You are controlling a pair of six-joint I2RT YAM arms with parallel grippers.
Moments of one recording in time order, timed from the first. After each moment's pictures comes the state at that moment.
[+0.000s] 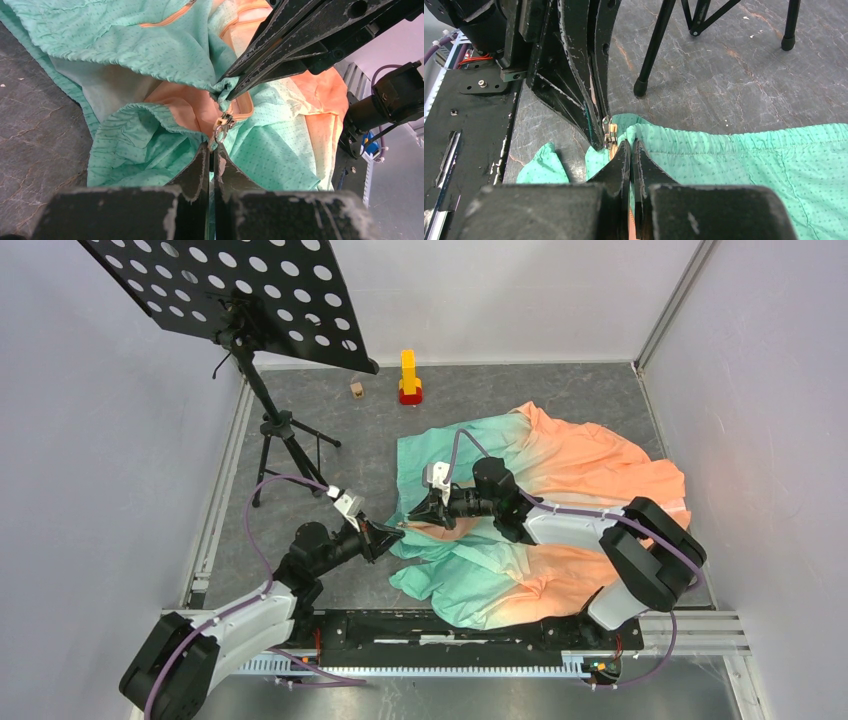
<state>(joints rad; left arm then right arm) -0.54 0.83 0.01 0.69 0.41 -0.44 0.80 1.56 0.71 0.57 -0.70 -0.21</state>
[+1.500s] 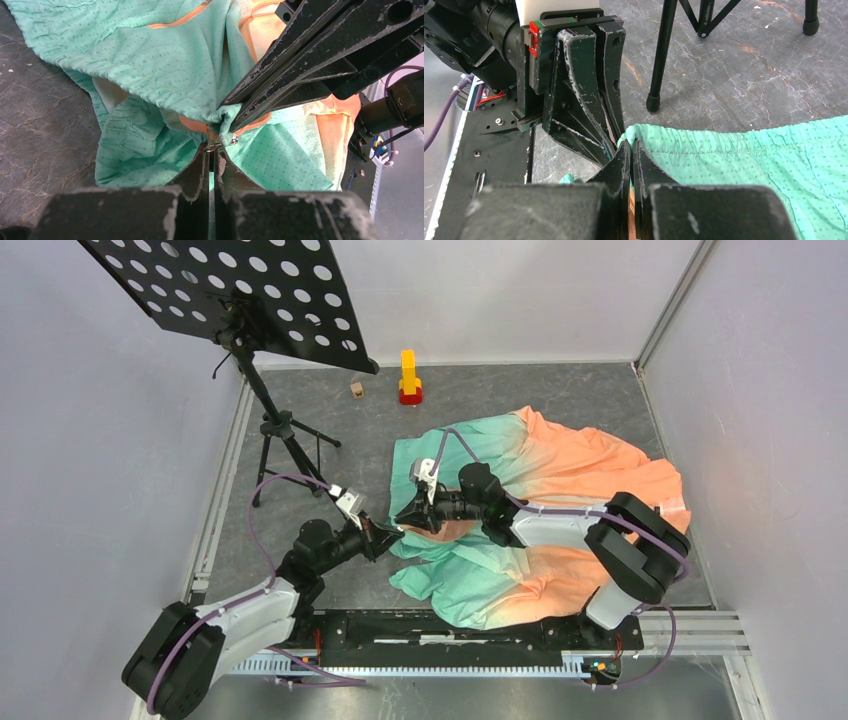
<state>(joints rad) -0.54 0.90 0.02 0.69 0.38 -0.44 0.88 1.62 0.74 0.64 -0.58 -0.01</state>
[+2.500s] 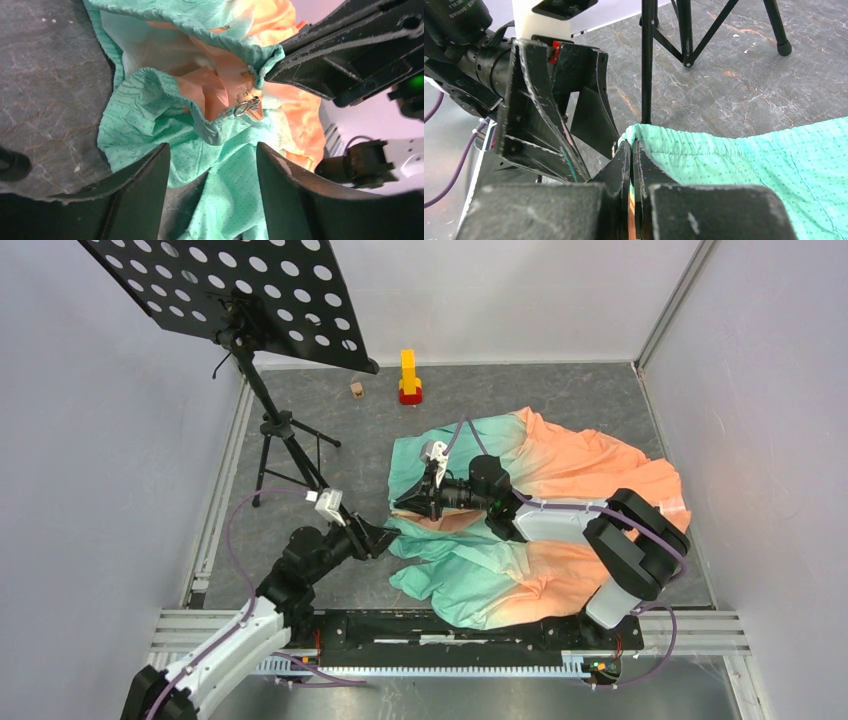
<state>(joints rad) -0.56 0.52 0.04 0.28 0.19 -0.72 0.82 1.64 0.75 0.79 -0.60 0.16</state>
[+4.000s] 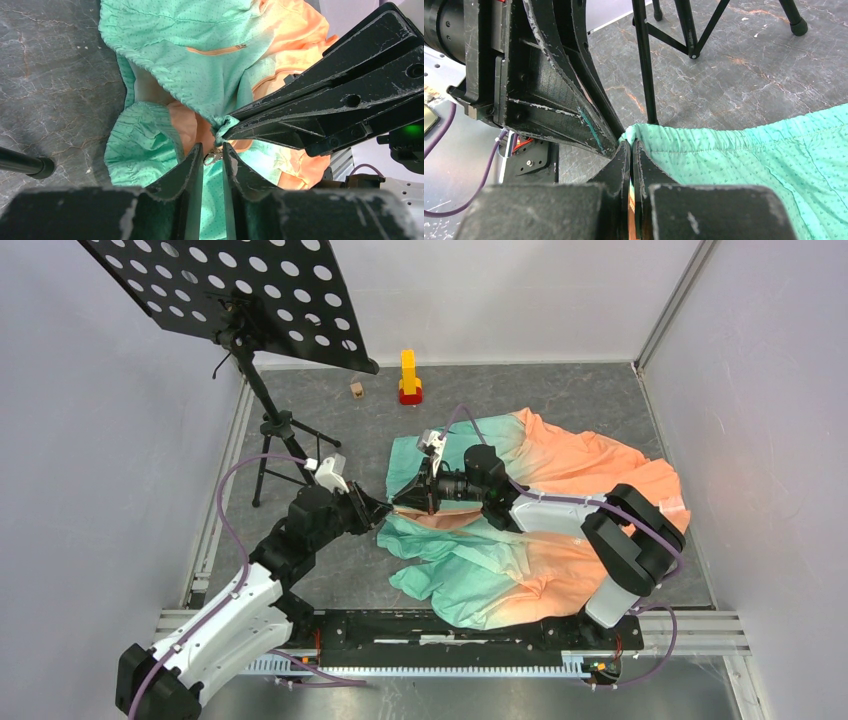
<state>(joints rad) -0.56 0.72 0.45 -0.12 0.09 -0.74 0.79 1.67 0.83 0.69 -0.63 0.26</state>
